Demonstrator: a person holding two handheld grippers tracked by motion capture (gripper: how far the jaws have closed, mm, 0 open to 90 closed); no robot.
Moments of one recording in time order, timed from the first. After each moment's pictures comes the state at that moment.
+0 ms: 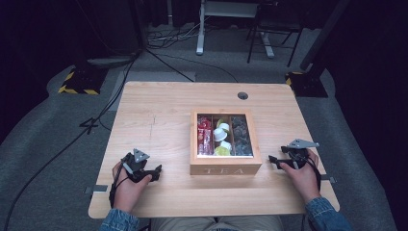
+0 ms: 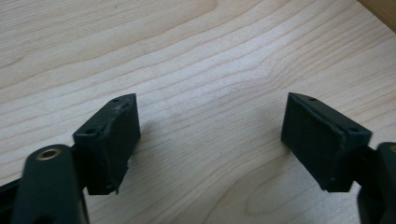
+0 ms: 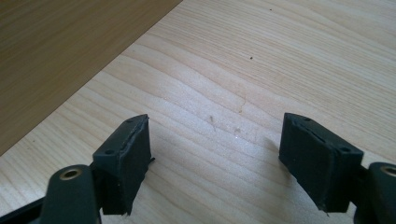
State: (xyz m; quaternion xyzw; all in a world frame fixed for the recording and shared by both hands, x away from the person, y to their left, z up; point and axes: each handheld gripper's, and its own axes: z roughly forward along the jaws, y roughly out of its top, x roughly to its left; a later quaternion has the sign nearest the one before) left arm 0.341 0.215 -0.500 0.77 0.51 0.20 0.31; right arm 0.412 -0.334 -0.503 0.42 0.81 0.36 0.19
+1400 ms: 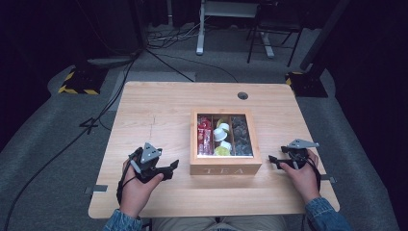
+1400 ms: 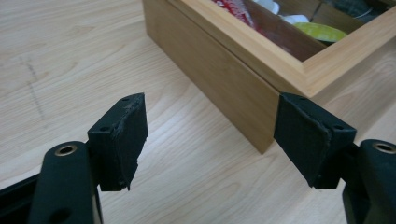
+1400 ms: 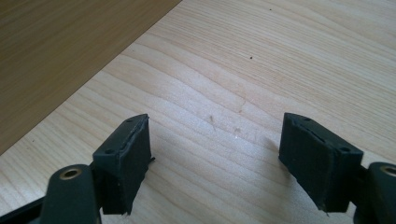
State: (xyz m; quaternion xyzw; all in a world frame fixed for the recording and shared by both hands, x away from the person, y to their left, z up) left arm 0.320 0.166 -0.432 0.78 0.43 0.18 0.42; right arm 0.412 -0.334 -0.503 0.42 0.81 0.36 0.19
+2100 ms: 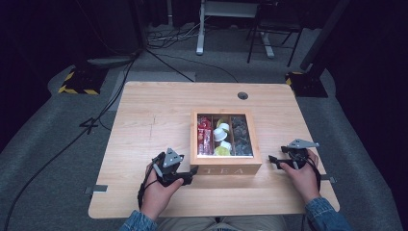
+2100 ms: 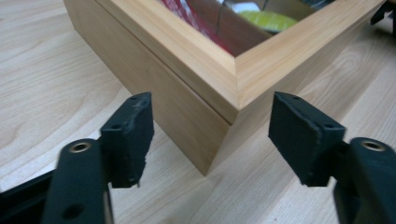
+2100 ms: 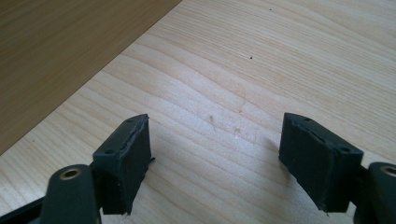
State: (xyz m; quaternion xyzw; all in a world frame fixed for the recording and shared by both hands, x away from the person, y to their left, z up) left arm 0.324 0.118 -0.461 0.79 0.40 0.14 0.44; right arm 0.412 -0.334 -0.503 0.42 0.81 0.36 0.19
